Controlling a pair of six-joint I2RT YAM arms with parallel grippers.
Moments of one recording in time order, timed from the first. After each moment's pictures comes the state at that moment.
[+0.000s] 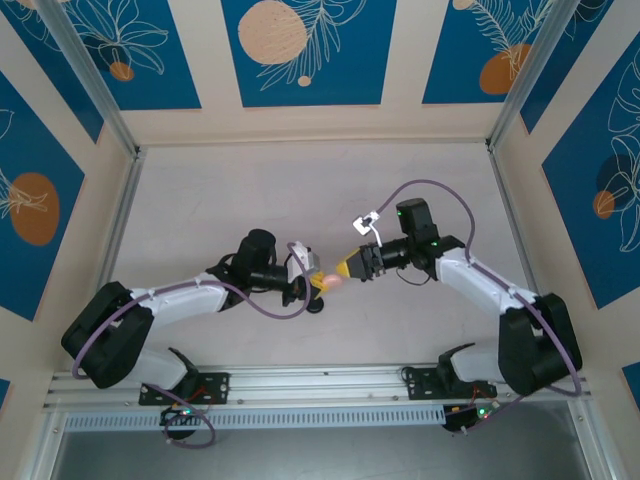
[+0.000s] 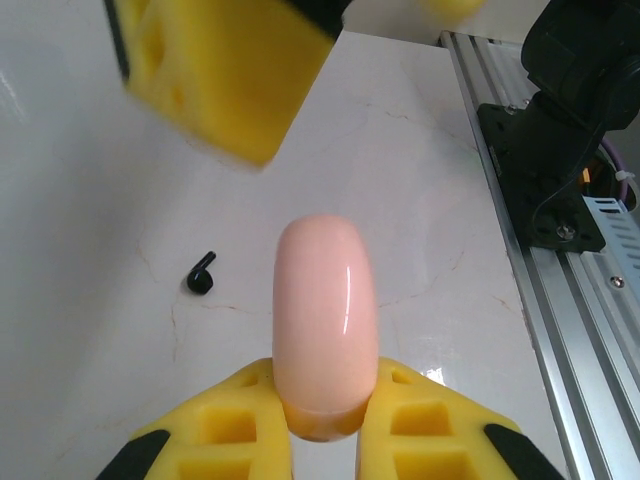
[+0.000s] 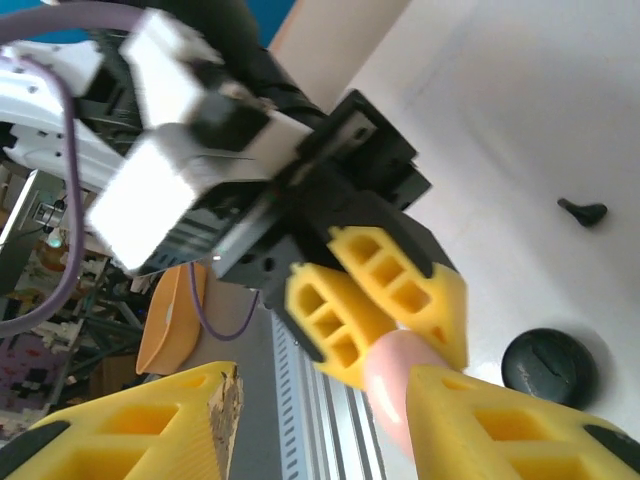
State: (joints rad) left arm -0.71 1.40 0.62 0.24 0.72 0.26; right arm 0.36 1.28 0.76 -0.27 -1.21 0.17
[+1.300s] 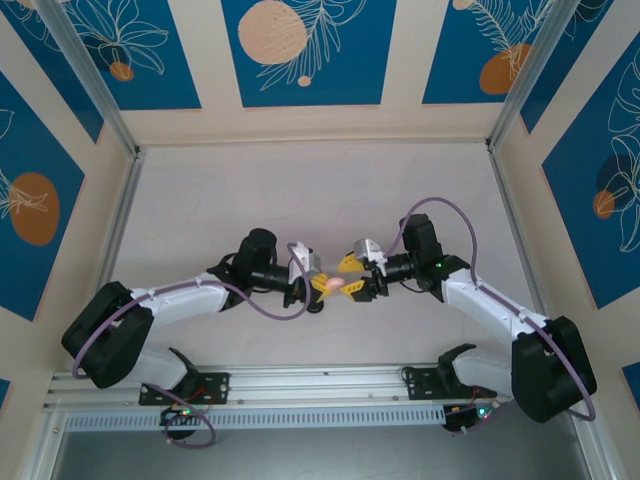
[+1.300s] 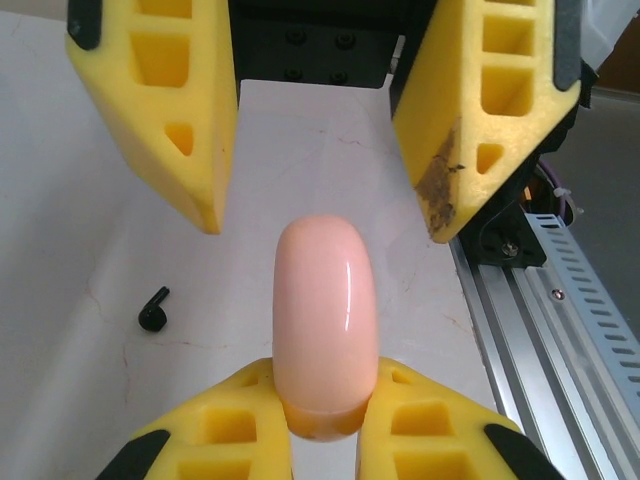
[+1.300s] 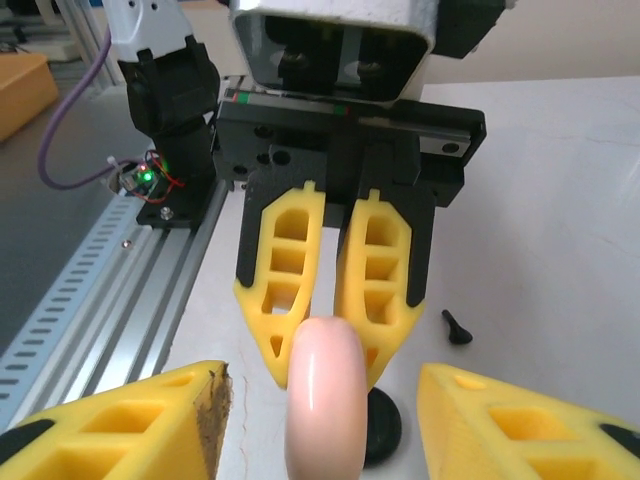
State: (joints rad) left arm -0.72 1.40 0.63 0.27 0.81 0.24; right arm 0.41 1.18 0.63 -0.16 -1.12 -0.61
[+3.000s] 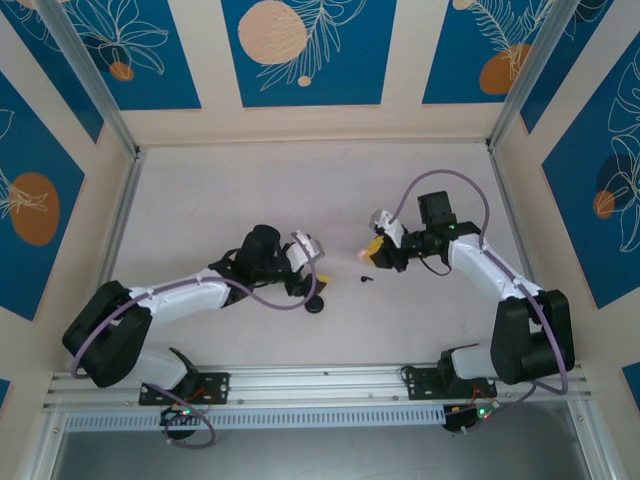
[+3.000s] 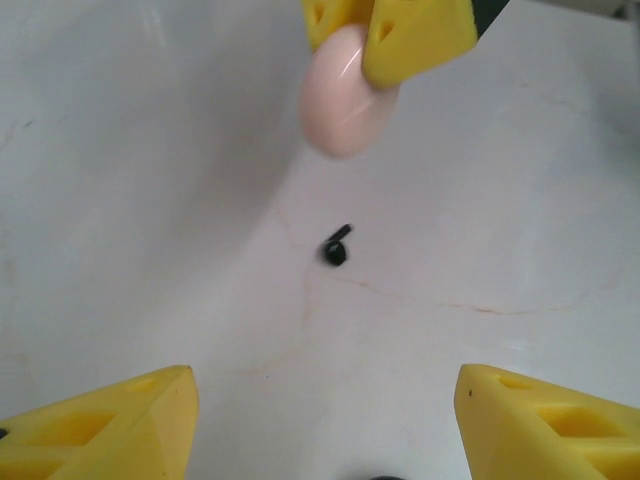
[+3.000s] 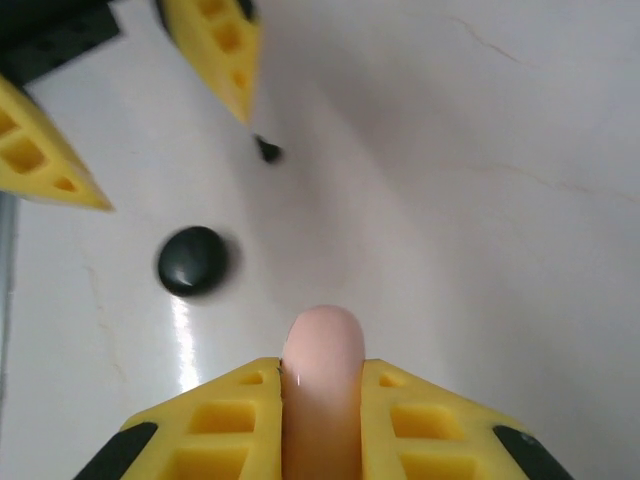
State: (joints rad) left arm -0.73 1.42 0.71 0.14 0.40 0.20; right arm 0.16 1.37 0.89 -0.60 -0.82 -0.73
